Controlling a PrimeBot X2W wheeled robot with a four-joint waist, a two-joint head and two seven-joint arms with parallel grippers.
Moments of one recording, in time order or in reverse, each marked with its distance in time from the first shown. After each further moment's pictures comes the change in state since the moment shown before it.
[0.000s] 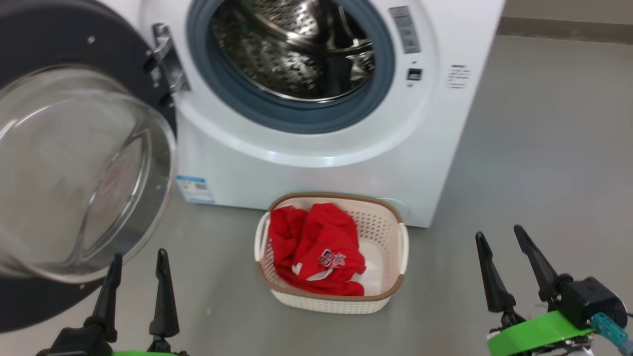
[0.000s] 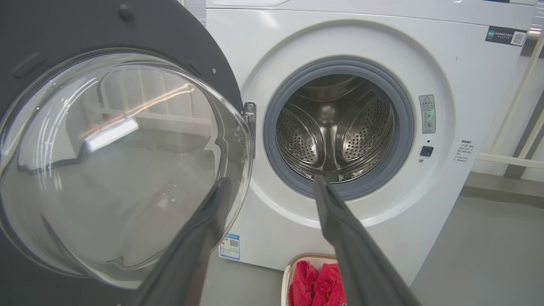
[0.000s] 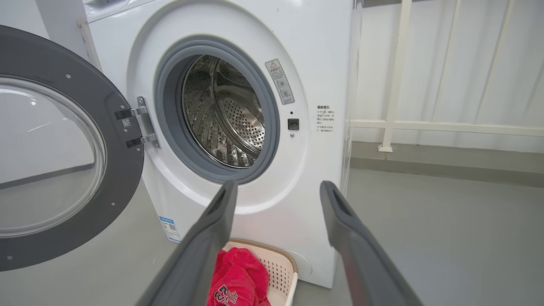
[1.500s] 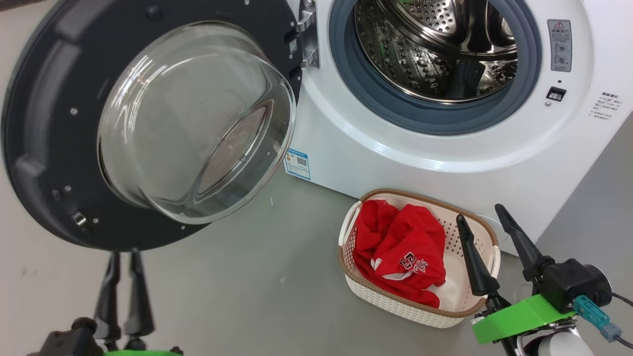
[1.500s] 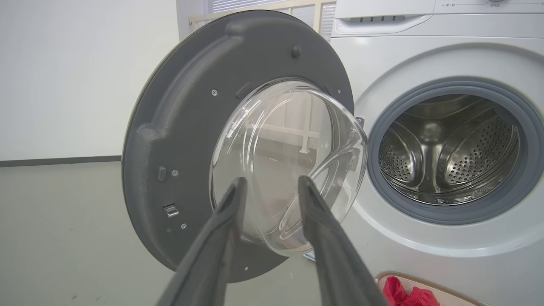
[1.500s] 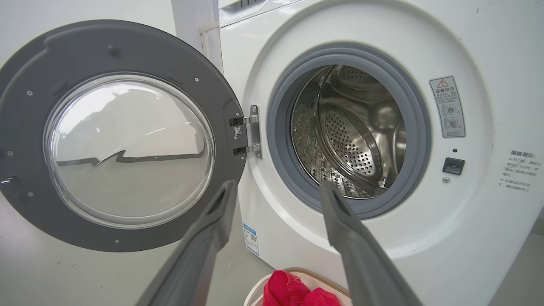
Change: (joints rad) left arm 0.006 0.006 0.002 -0.042 0.002 0.067 -0.003; right arm -0.075 -0.003 0.054 0.004 -0.039 0.000 0.000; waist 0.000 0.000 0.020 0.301
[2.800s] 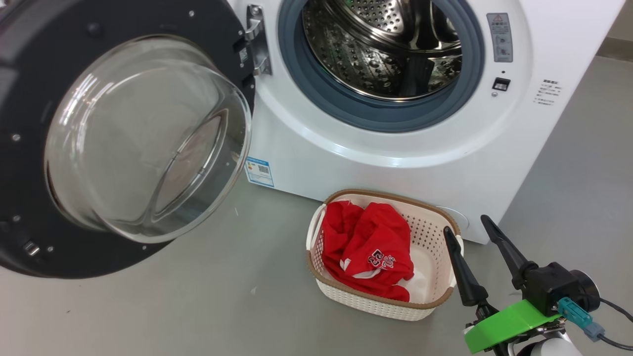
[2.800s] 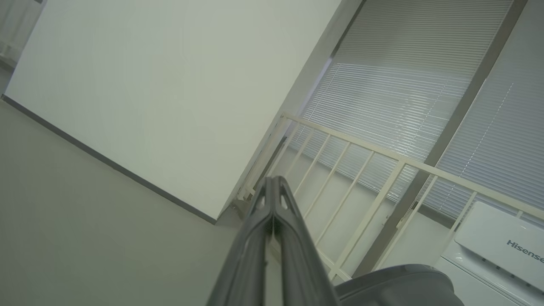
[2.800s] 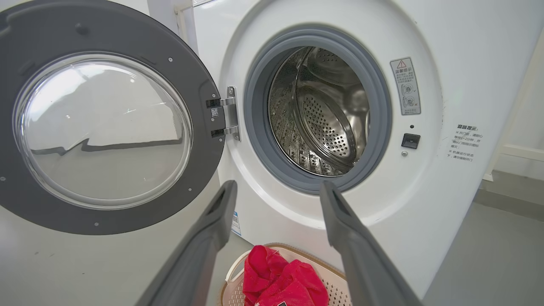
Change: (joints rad) left arm -0.795 0.133 0.573 0.663 -0.230 -0.171 -0.021; right arm 0.013 0.000 0.033 0.010 -0.007 0.000 0.042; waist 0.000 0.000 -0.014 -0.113
